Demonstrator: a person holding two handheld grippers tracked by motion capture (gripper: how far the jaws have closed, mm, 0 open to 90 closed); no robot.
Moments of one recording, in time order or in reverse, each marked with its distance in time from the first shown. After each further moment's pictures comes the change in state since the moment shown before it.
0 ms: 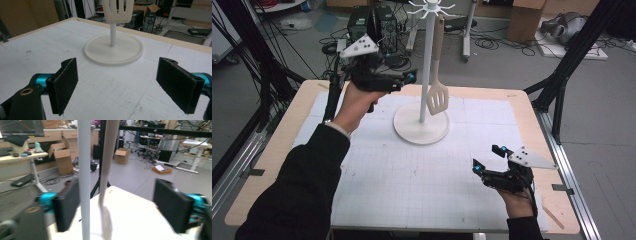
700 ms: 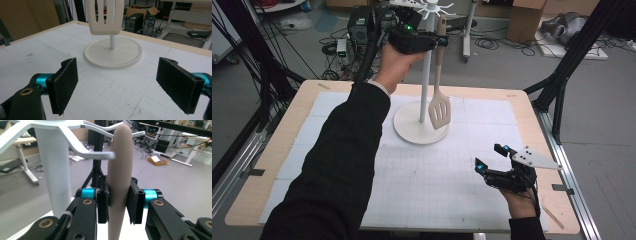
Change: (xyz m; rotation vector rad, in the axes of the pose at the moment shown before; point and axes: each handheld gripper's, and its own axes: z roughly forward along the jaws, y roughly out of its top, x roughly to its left) left arm -0.004 0.070 0.086 0.142 -0.042 -0.055; right arm -0.001 0.004 -0.006 -0.024 0.004 0.008
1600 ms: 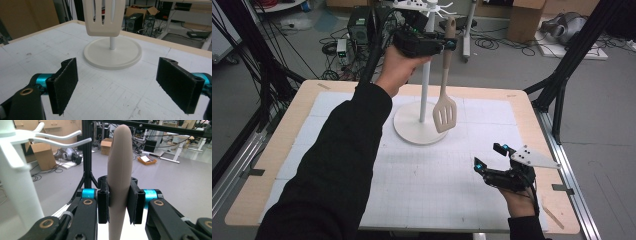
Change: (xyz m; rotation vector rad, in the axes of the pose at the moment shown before) left arm -0.019 0.005 0.002 -0.034 -0.088 0.045; right arm 0.000 0.001 0.003 0.001 -0.001 -0.013
